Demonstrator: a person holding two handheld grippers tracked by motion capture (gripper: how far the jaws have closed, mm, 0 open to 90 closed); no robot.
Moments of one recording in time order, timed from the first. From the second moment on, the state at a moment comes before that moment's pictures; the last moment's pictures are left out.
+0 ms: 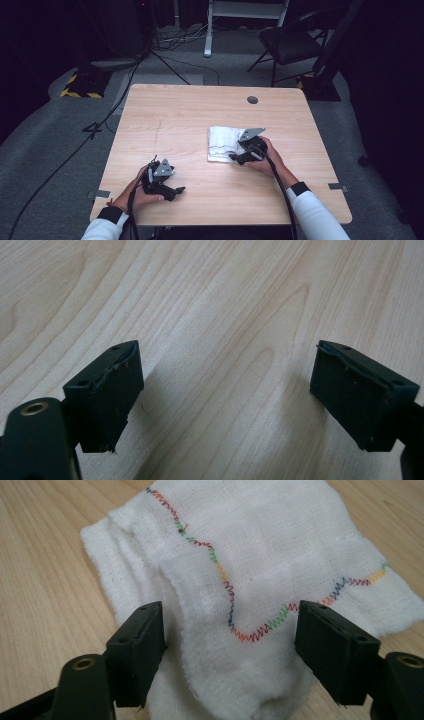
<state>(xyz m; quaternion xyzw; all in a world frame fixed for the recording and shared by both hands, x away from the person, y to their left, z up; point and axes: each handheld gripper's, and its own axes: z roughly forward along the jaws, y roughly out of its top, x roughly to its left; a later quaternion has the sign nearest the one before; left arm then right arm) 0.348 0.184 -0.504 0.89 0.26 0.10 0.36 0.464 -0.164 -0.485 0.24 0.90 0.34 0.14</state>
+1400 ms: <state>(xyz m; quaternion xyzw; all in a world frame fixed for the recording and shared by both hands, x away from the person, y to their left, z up) 0.348 0.184 -0.504 0.89 0.26 0.10 0.36 0.382 -0.249 -0.461 0.22 0.91 0.28 0.20</state>
